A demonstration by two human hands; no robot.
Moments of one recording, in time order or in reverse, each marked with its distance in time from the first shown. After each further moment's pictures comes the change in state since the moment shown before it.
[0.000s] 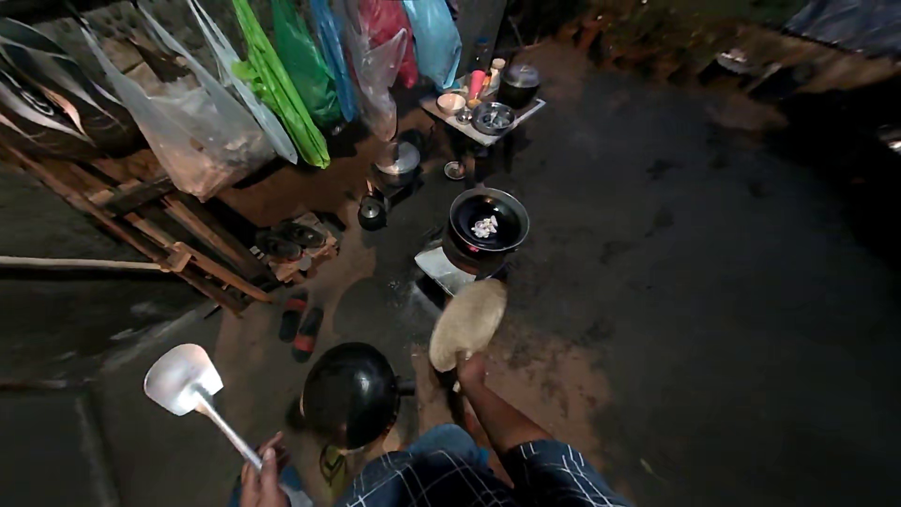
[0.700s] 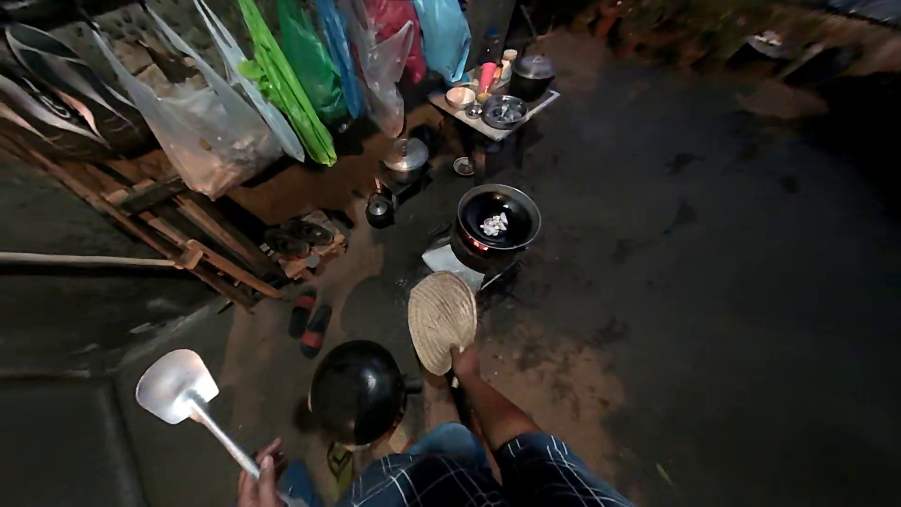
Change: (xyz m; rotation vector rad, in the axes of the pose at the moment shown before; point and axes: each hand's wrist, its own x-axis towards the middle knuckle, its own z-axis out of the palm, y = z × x) left_hand -0.006 0.005 -0.006 0.010 0.028 0.013; right_hand 0.014 -0.017 0.023 -0.069 -0.120 -0.004
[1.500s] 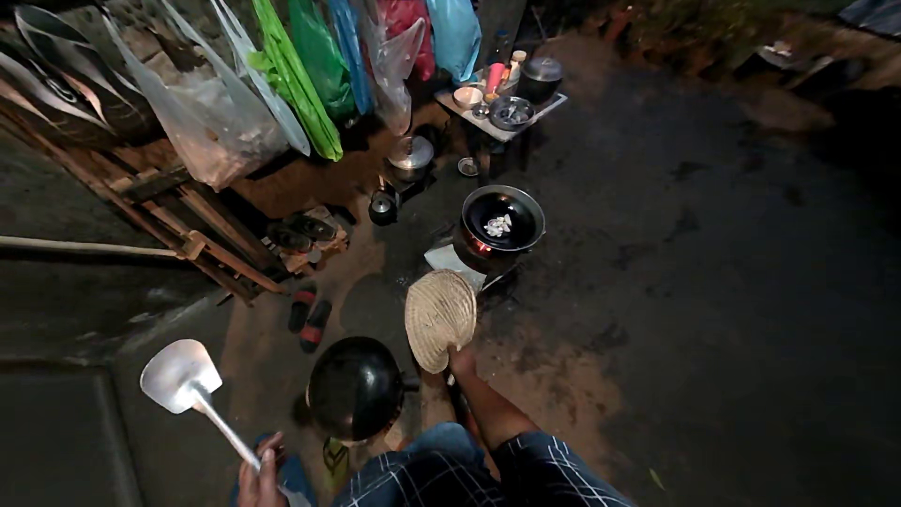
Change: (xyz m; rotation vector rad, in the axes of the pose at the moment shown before) left_hand -0.001 -0.004 0.000 0.015 0.007 0.015; right_hand 0.001 -0.003 0.006 0.031 -0.004 -0.006
